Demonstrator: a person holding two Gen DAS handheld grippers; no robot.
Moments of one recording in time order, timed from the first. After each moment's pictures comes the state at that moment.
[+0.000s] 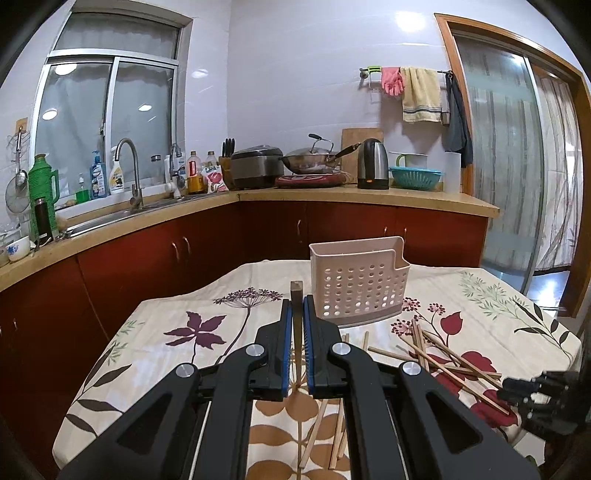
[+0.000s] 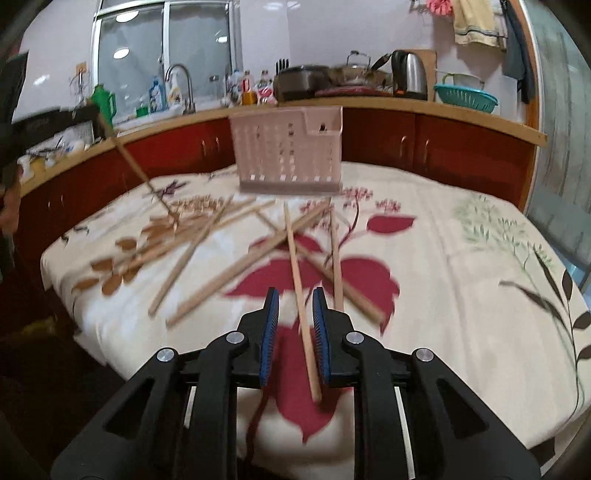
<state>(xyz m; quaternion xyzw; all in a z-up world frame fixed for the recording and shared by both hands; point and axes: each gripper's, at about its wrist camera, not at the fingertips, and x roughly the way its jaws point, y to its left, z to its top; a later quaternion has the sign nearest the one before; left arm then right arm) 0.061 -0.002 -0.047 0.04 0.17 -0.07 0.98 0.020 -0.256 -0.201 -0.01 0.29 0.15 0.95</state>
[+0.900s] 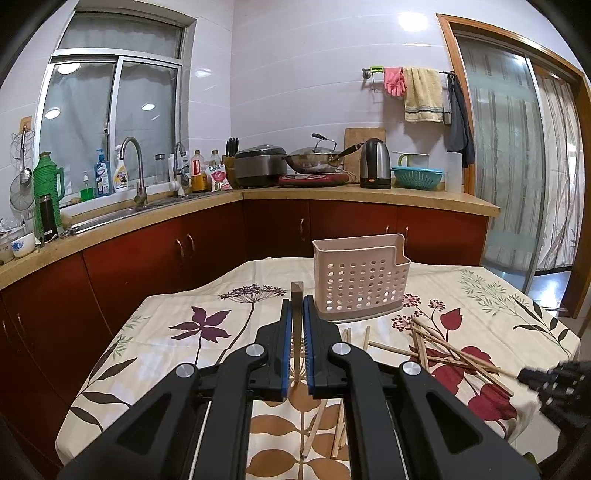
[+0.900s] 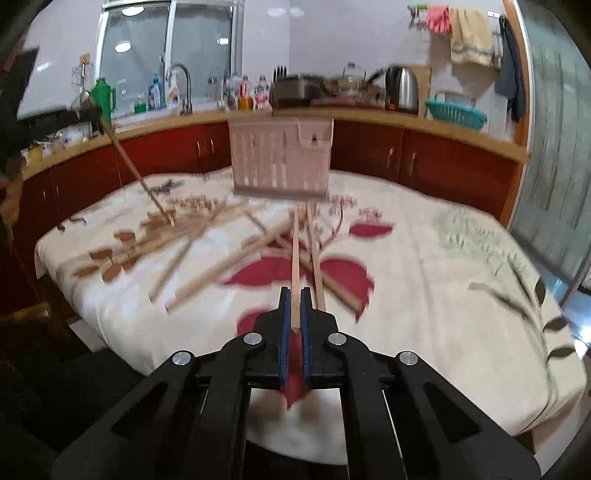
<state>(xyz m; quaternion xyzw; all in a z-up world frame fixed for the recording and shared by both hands) 0.050 0.000 -0.050 0.04 0.17 -0.06 0.98 -0.007 -0.260 -0.168 -0.04 0.24 0.12 0.96</state>
